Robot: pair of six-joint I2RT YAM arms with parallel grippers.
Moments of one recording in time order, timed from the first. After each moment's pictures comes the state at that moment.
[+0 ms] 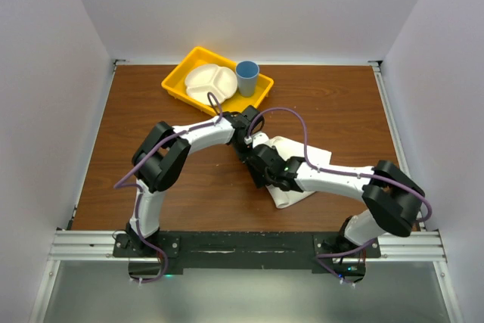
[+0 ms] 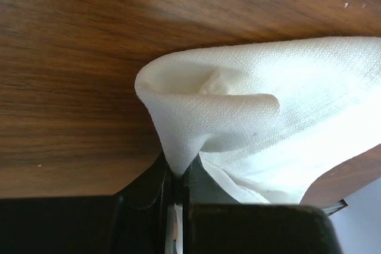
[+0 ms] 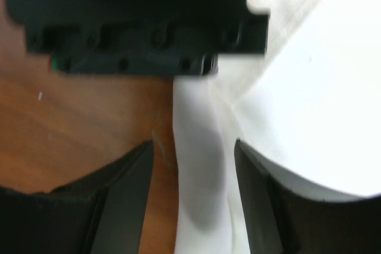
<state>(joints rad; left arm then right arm) -0.75 2.05 1.45 -0.68 0.11 -1.24 0.97 1.50 0.82 -0.30 0.38 0.37</state>
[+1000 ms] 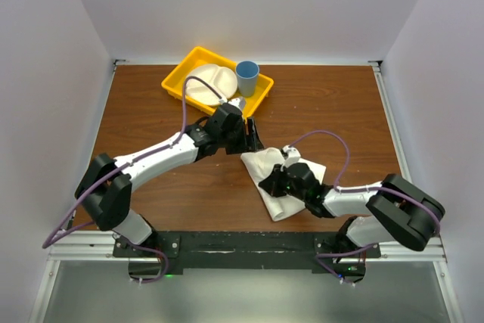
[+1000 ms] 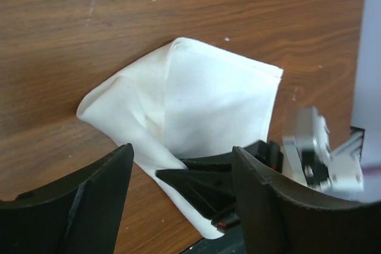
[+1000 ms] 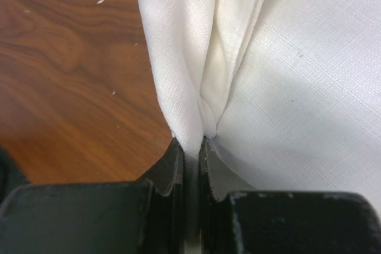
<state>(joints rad) -0.77 1.58 1.14 -0.34 0.03 -0.83 0.84 1.38 0.28 0.53 0.06 0.68</state>
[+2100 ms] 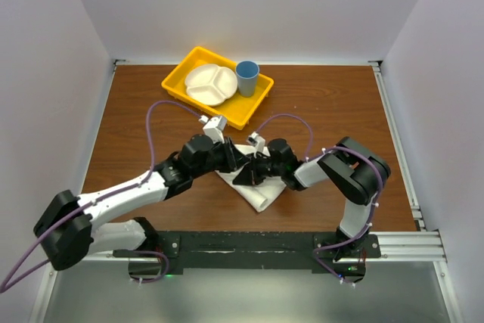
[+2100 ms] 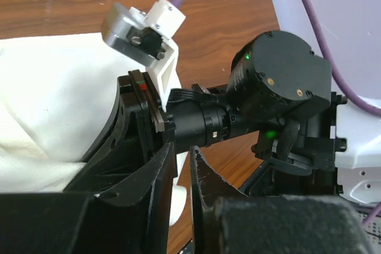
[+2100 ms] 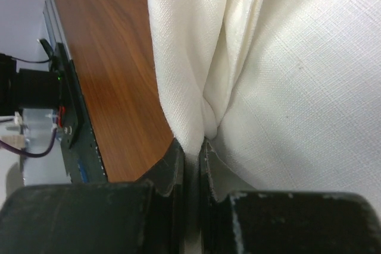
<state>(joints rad) -0.83 1.20 0.66 0.14 0.05 -0.80 0.72 1.83 0.57 0.75 -0.58 0.64</state>
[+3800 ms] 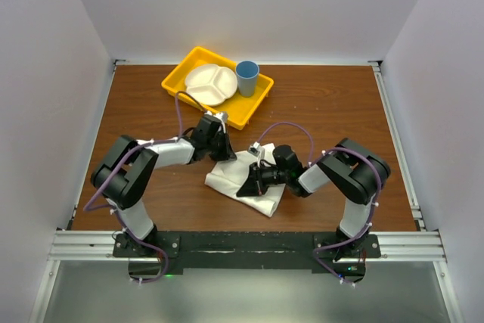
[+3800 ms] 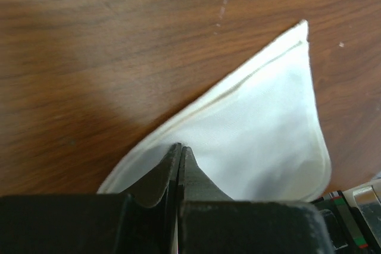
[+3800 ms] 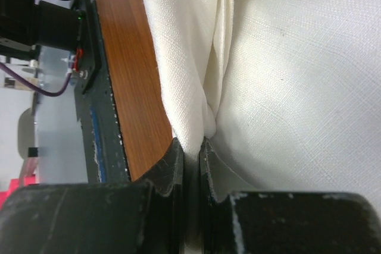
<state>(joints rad) -0.55 1.75 0.84 0.08 0.23 -0.68 0.72 1.82 0.50 0.76 -0.74 0.53</state>
